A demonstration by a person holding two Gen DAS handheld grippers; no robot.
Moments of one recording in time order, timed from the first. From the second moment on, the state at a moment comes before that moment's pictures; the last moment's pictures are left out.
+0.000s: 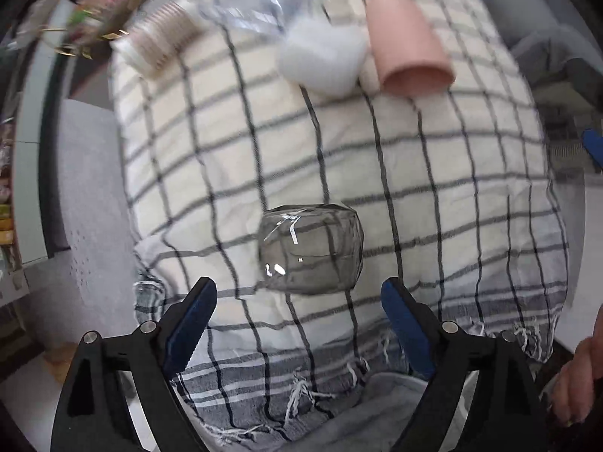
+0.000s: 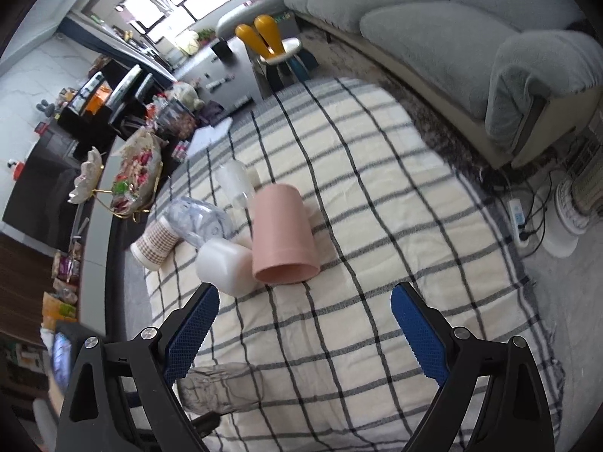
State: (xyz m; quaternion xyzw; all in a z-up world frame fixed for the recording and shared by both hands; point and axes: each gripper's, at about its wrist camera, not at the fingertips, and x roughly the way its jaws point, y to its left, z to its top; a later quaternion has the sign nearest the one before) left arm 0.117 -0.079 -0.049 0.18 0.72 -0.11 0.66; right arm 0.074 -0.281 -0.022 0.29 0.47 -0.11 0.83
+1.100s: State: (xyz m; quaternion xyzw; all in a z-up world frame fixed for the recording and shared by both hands) left arm 0.039 -0.009 0.066 0.03 0.39 -0.05 0.92; right arm 0.001 -0.185 0.060 0.03 0.34 -0.13 0.93
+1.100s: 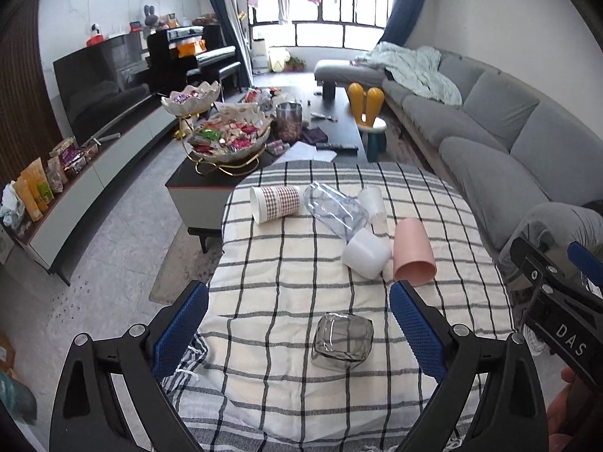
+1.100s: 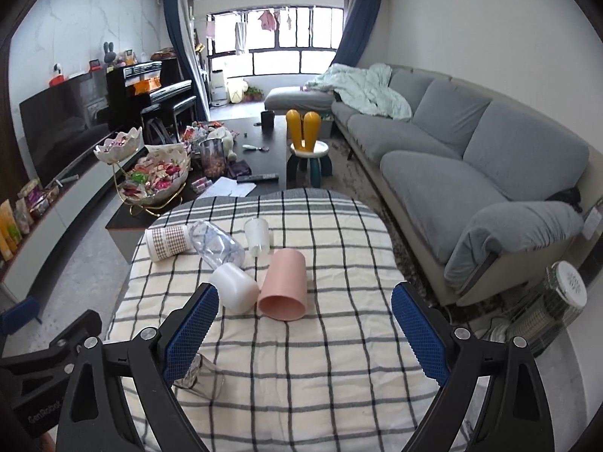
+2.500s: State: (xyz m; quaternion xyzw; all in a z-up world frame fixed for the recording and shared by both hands) left arm 0.015 -0.016 0.079 0.05 0.32 -0.04 0.95; right arm -0.013 -0.176 0.069 0.03 0.30 -0.13 0.94
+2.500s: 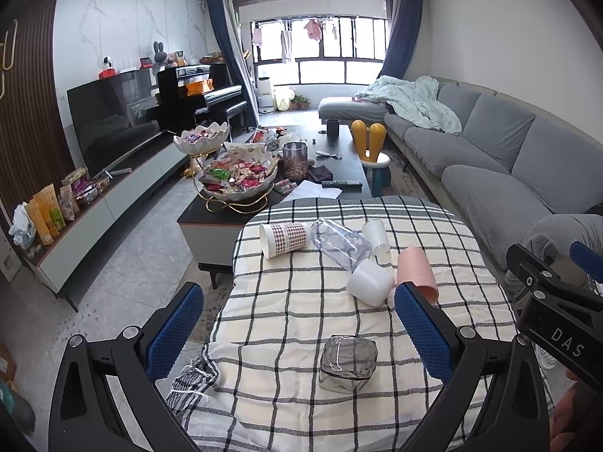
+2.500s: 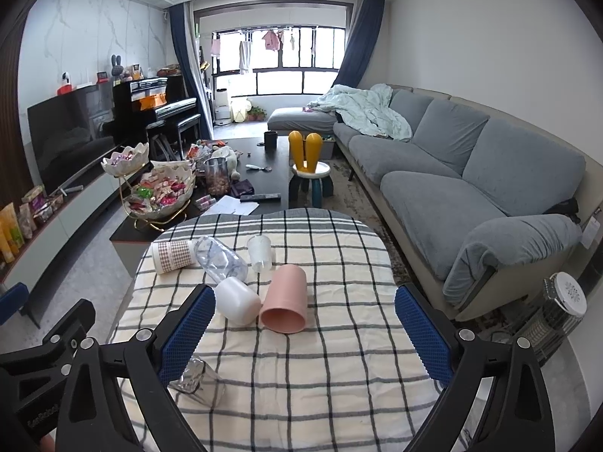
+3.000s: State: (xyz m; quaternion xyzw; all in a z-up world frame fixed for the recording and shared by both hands) left arm 0.016 -0.012 0.084 0.03 0.32 -0.04 0.95; right arm -0.014 -0.173 0.070 0.03 0.30 -0.13 0.94
